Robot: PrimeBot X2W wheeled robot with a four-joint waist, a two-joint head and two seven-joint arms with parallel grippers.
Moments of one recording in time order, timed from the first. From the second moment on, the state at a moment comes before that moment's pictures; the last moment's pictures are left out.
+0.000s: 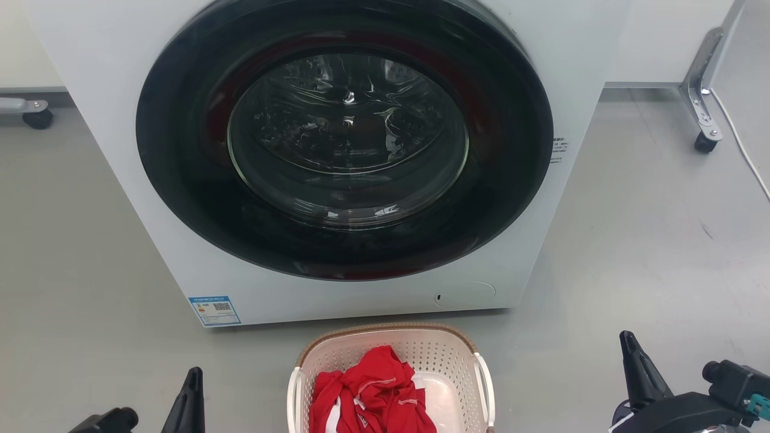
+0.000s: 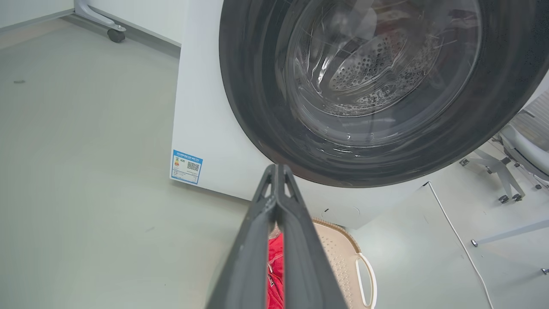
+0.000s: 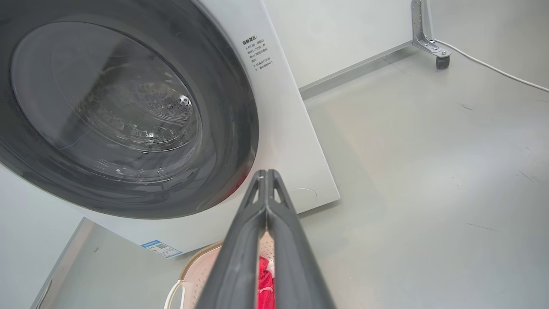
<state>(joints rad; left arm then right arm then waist) 0.10 0.16 -0.13 0.09 -0.65 0.07 -0.07 -0.01 -0.23 0.23 0.15 0.71 -0.07 -0.08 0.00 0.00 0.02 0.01</state>
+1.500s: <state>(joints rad) 0.00 0.09 0.00 0.21 -1.23 -0.05 0.04 -0.06 -0.12 0.01 0.24 1.25 0.05 0.04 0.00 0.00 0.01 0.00</state>
